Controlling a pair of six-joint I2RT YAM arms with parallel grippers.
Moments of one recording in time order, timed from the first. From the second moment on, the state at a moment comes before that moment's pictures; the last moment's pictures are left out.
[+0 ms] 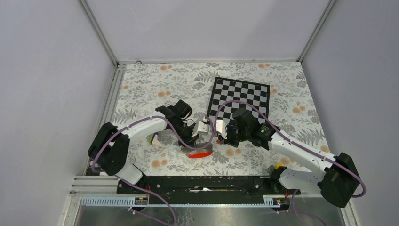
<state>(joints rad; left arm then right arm) -0.65 1.51 0.95 -0.74 0.77 0.83 0.77 1.14 0.77 -0.48 -0.44 -0.60</state>
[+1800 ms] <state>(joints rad) -0.52 1.98 1.26 -1.12 0.67 0.69 0.84 1.46 0.81 -0.38 0.03 -0.47</state>
